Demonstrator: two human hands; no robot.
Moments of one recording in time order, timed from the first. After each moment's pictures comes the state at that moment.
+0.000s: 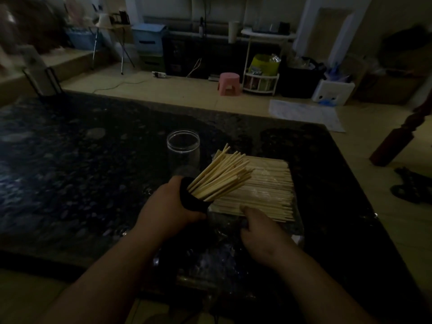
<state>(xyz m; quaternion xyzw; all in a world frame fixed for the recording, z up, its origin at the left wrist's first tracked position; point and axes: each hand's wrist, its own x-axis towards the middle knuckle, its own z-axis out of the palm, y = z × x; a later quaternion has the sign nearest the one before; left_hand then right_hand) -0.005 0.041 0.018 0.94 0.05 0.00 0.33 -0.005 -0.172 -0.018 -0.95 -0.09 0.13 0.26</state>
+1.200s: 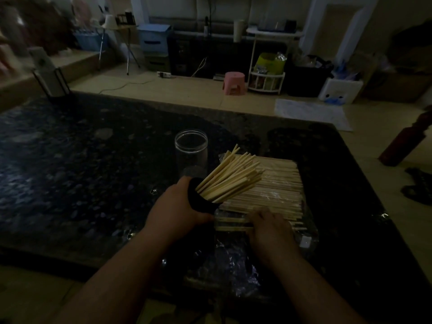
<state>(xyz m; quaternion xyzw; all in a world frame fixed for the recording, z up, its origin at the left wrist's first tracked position) -0.005 0.044 0.017 0.94 0.04 0.01 0.33 0.007 -0.172 -0.066 -0.99 -0.10 0.02 0.08</state>
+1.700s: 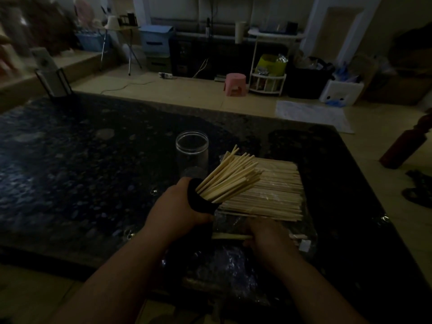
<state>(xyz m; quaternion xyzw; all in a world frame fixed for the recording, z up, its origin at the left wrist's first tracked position) -0.004 0.045 0.018 0.94 0.04 0.00 0.34 0.002 -0.173 -0.050 -0.98 -0.16 0.06 0.13</state>
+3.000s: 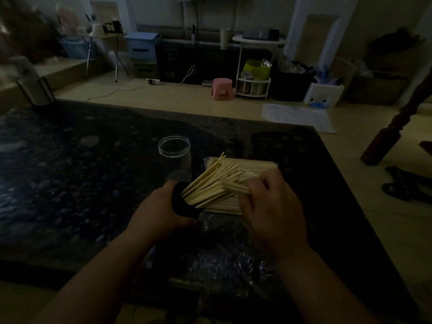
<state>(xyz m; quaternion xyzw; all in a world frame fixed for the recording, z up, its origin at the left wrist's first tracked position) -0.004 0.040 0.016 0.95 0.04 -0.02 0.30 -0.025 -0.179 0.045 -0.90 -0.18 -0.35 0.19</state>
